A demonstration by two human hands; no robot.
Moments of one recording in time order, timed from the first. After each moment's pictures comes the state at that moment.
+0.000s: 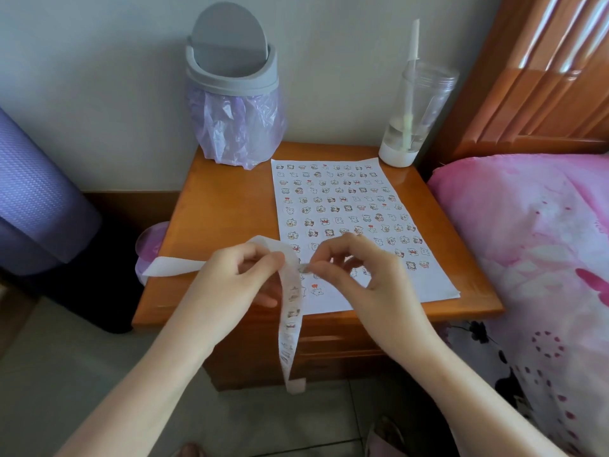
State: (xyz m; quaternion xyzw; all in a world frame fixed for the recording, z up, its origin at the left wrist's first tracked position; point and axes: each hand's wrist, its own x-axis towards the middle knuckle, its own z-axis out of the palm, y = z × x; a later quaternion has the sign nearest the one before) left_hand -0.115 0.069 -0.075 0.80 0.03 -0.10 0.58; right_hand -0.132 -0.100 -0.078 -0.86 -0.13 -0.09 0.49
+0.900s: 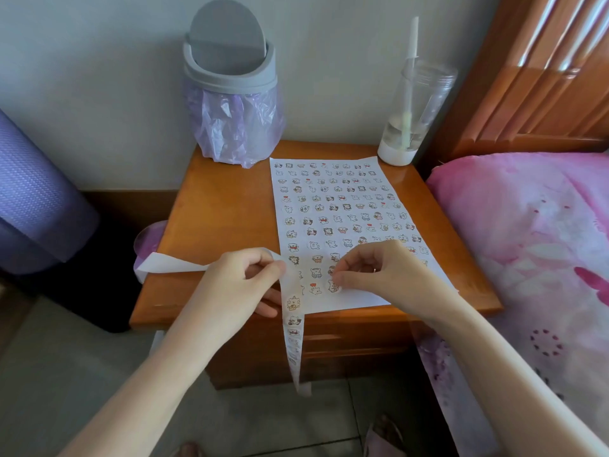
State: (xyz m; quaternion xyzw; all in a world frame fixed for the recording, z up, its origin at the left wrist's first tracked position) left_hand -0.112 0.067 -0.086 0.82 0.00 -0.13 0.55; right_hand -0.106 -0.139 -0.079 -0.88 -0.04 0.11 0.45
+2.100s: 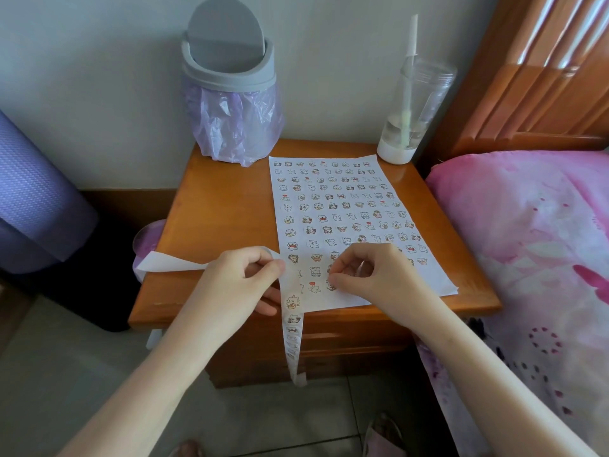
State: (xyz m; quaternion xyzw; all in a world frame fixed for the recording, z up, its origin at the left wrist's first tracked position) left_hand -0.111 0.067 -0.088 0.84 -0.02 -0.12 0.53; right_hand -0.110 -0.132 -0.093 -0.91 -0.05 0.03 0.41
